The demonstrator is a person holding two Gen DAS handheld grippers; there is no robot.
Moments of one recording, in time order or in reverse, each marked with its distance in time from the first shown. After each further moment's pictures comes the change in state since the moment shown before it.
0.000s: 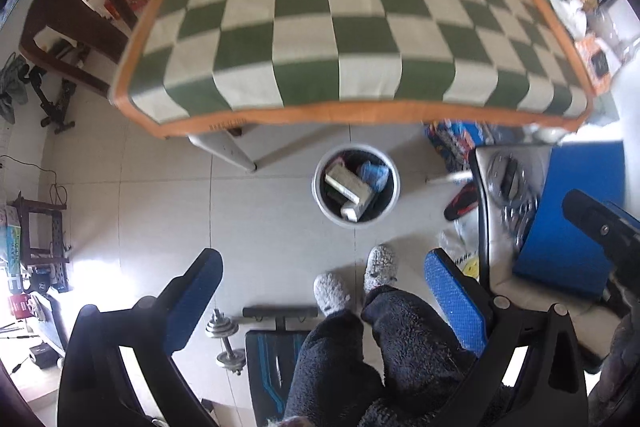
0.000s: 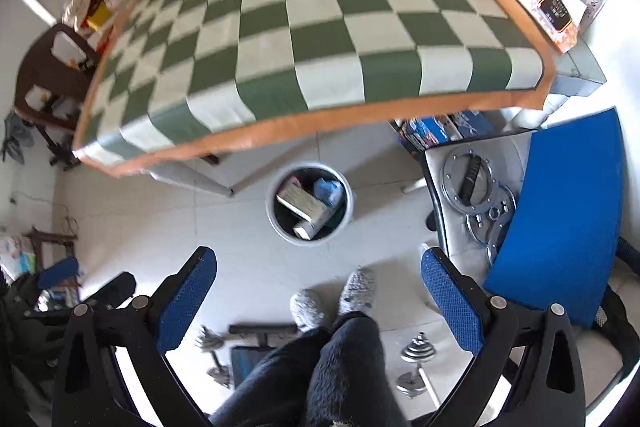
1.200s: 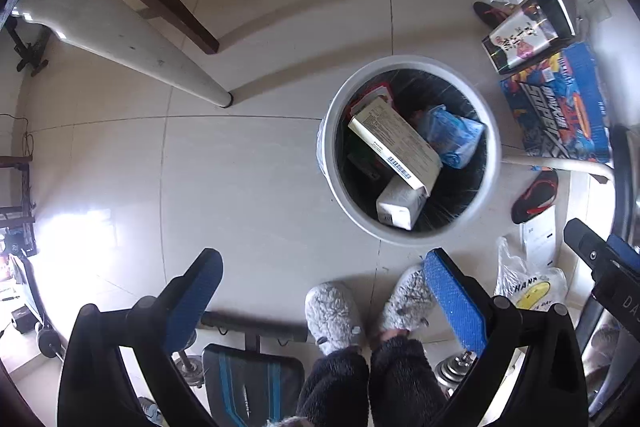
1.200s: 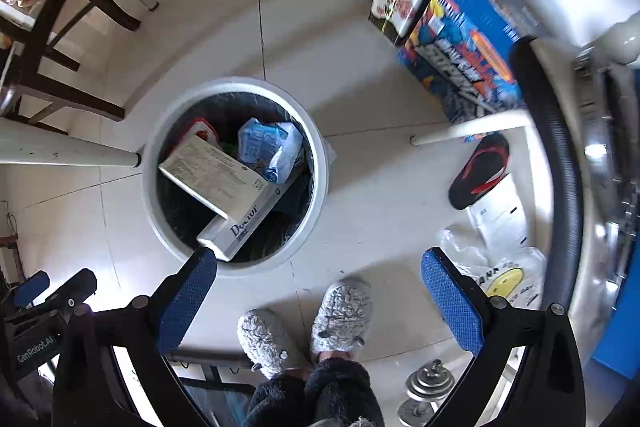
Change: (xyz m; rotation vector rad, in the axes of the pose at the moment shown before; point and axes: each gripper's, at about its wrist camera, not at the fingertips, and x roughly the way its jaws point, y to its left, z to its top) left arm 0.380 0.009 -0.026 -0.107 0.221 0.049; right arm 0.446 -0.059 -0.032 0.004 0.200 -0.128
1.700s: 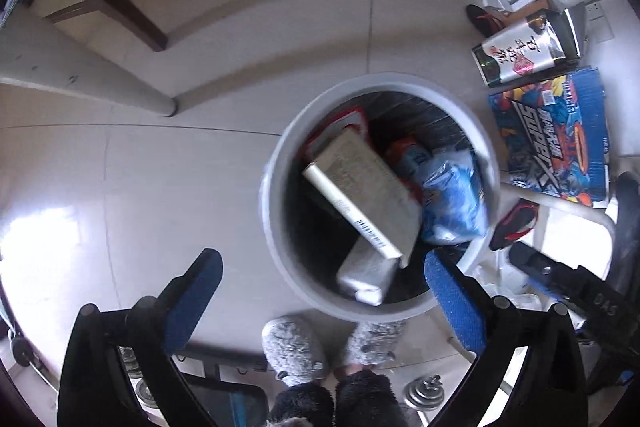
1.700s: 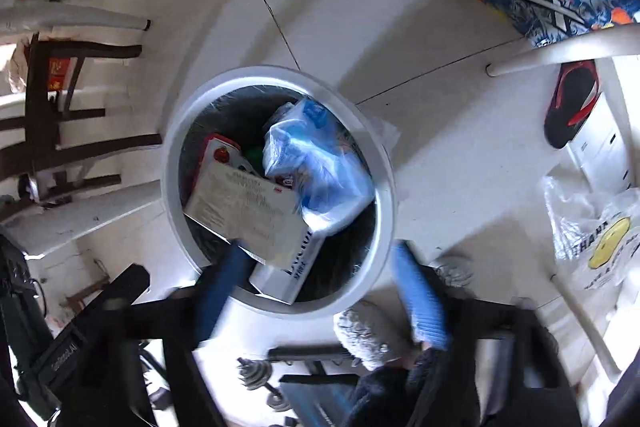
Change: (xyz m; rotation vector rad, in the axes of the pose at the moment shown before) left arm 0.089 -0.010 0.066 -0.027 0.035 -0.127; right arm 0.125 -0.025 0.049 0.260 0.208 0.327
